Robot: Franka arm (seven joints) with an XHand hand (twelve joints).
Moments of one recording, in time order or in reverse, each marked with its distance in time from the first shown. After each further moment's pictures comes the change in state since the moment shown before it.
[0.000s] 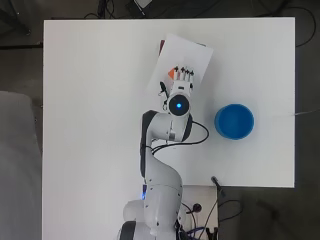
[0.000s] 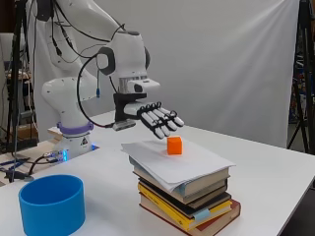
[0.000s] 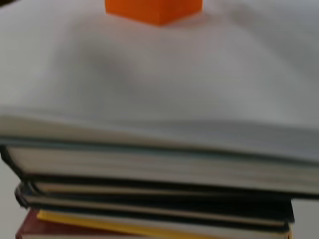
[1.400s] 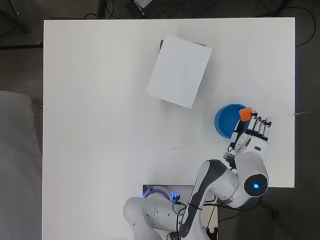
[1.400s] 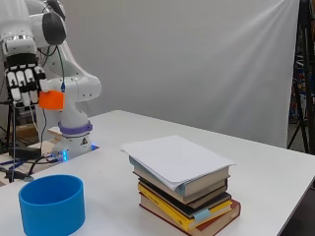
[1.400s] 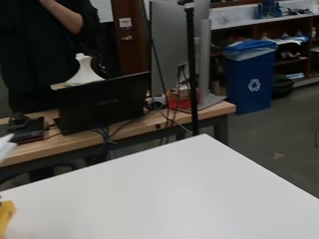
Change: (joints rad) arm -0.172 -0.427 -0.458 -0.020 -0.175 -0.108 -0.196
